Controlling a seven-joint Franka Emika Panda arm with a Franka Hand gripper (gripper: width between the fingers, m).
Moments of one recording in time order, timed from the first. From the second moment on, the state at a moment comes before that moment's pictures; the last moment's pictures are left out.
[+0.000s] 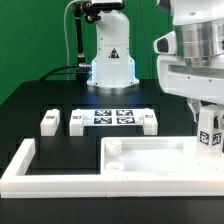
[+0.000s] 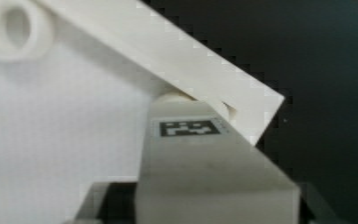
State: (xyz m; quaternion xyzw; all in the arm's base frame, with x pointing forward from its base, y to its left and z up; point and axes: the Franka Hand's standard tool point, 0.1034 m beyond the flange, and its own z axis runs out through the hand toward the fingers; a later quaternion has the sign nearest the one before) arm 0.651 0.099 0.106 -0.80 0.59 0.03 0.10
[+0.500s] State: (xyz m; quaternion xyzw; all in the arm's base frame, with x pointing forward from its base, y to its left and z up) arm 0.647 0.099 0.105 -0.78 0.62 0.03 0.12
